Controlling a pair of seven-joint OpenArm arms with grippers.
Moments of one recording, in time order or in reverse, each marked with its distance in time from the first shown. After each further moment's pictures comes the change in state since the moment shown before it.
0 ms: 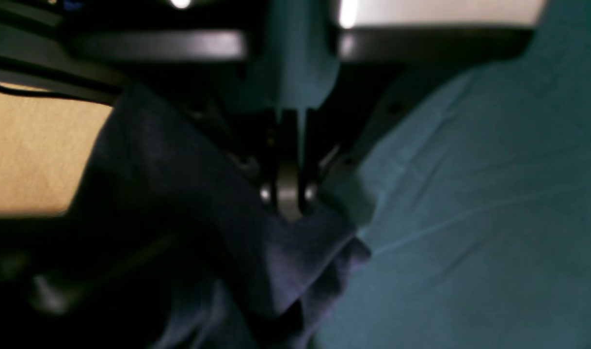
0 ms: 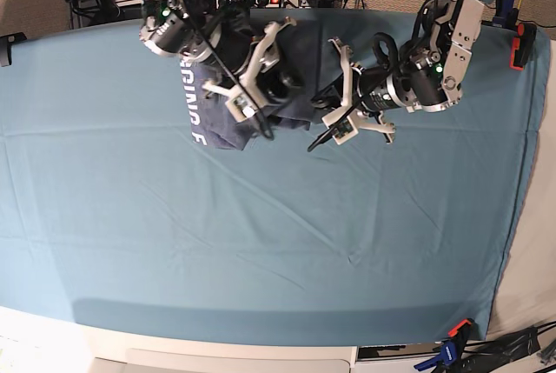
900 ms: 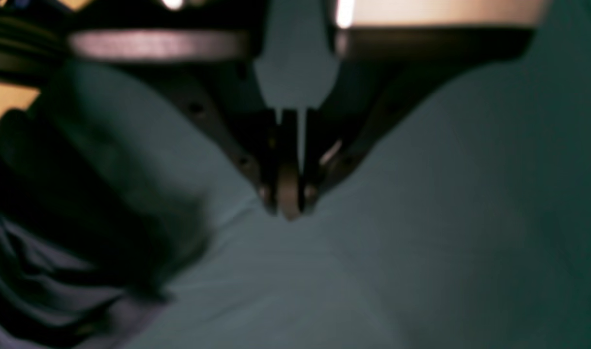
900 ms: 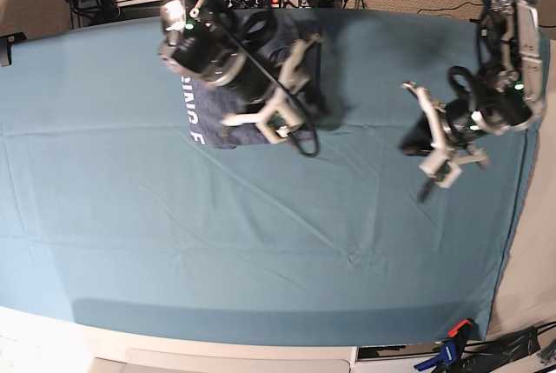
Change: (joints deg) left arm 2.2 -8.3 -25.4 2.7 -9.1 1.1 3.7; right arm 7.3 -2.4 -3.8 4.9 -12.4 1.5 -1.4
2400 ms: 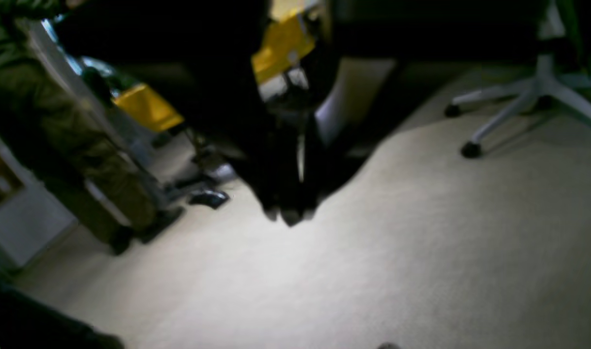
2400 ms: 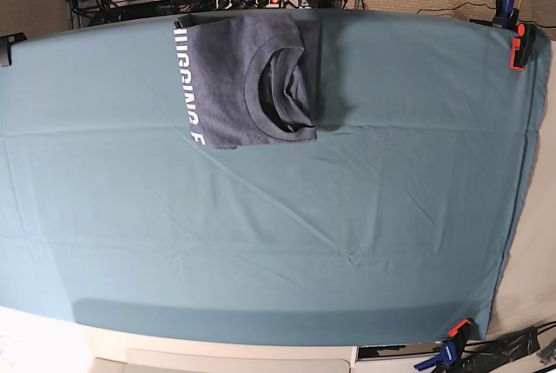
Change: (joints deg) left arm 43.4 7.5 2.4 -48.2 10.3 1.3 -23.4; right arm -22.6 28.9 38.6 -88.0 15.7 -1.1 14.3
